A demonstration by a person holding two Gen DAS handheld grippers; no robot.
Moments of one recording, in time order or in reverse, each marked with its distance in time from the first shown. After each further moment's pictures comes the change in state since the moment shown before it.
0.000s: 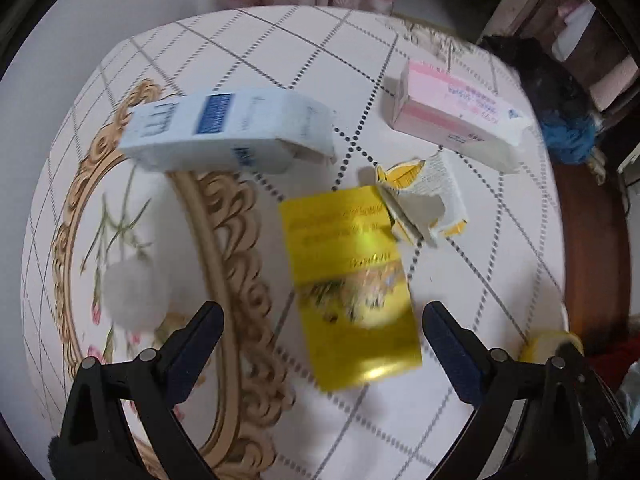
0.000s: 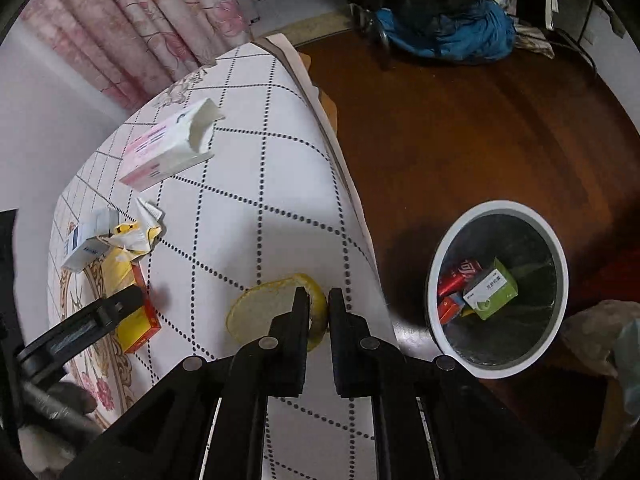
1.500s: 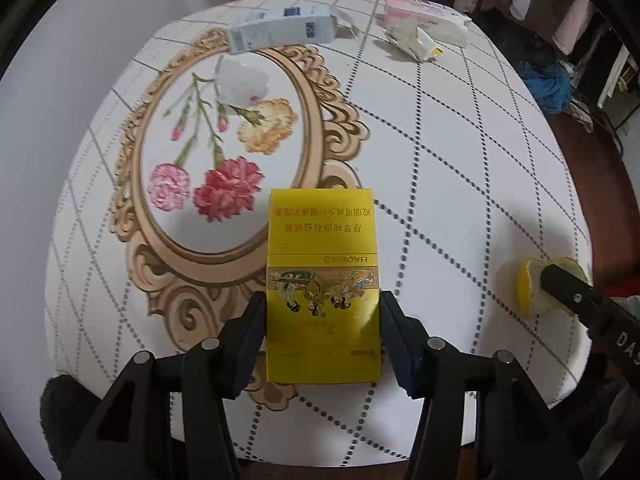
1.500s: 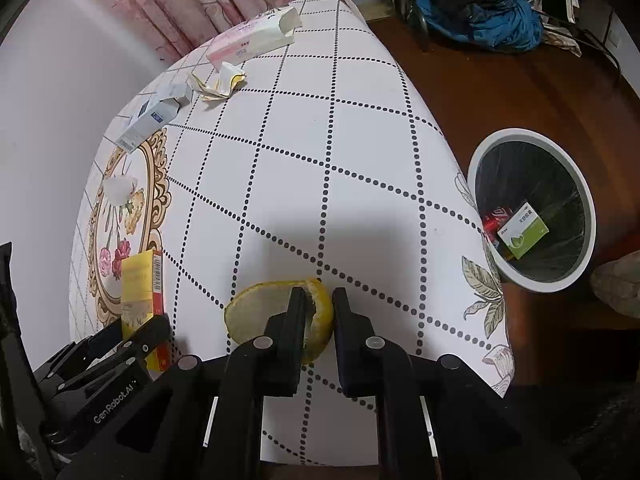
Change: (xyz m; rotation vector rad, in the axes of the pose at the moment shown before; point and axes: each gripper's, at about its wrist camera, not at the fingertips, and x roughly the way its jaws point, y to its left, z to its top) left arm -0.048 0.056 -0.191 0.136 -0.092 0.047; right arm -0.032 0.006 -0.150 -0.097 0.000 0.118
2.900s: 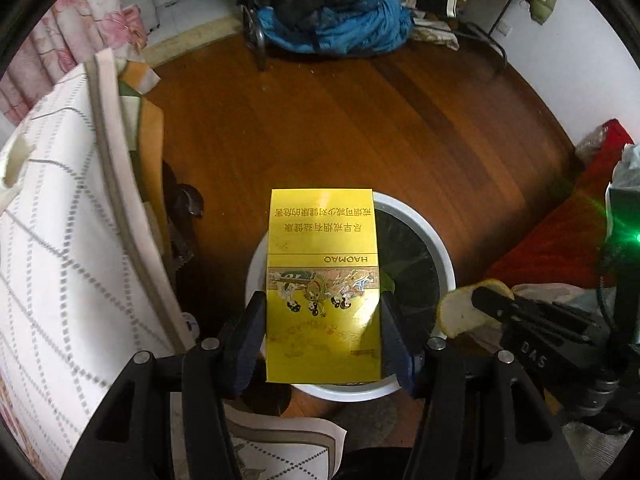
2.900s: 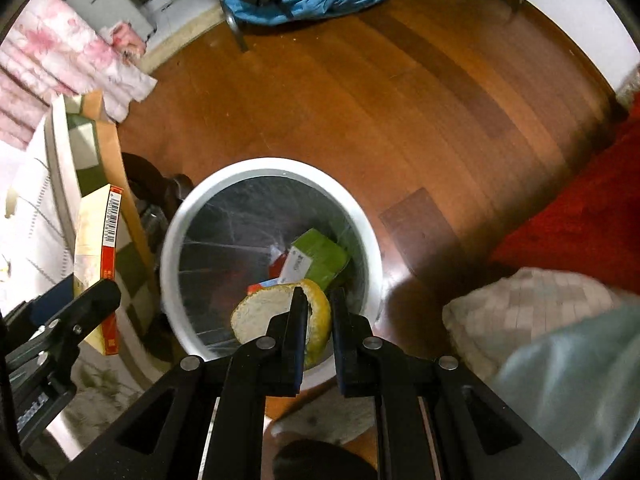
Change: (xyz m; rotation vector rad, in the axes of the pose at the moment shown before) left arm 0.033 -0.361 0.103 0.429 0.044 -0.282; right arm 0.001 -0.350 0.099 0.266 0.073 -0.224
